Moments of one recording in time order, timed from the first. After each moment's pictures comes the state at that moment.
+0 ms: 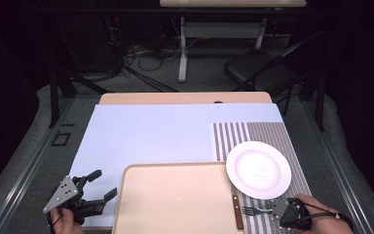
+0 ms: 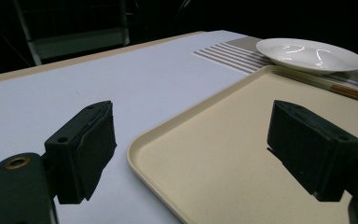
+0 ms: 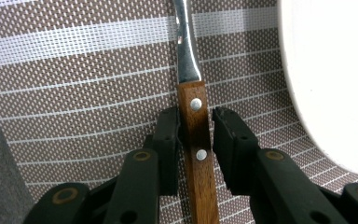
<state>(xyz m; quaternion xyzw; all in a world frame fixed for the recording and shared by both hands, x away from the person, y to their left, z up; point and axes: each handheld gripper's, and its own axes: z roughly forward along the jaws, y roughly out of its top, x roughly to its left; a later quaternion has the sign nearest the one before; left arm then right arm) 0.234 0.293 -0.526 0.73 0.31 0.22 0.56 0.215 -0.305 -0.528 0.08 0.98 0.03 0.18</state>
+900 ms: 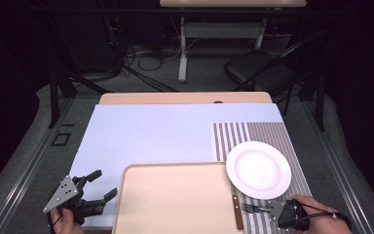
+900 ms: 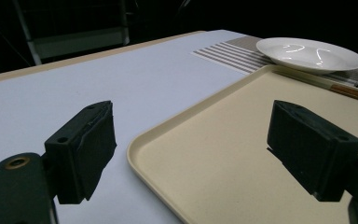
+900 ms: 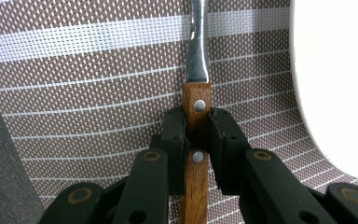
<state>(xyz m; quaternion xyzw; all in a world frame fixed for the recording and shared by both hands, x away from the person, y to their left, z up) 0.234 0.293 -0.526 0.73 0.31 0.22 0.56 0.214 -0.298 -0.528 0.07 0.98 0.00 0.18</state>
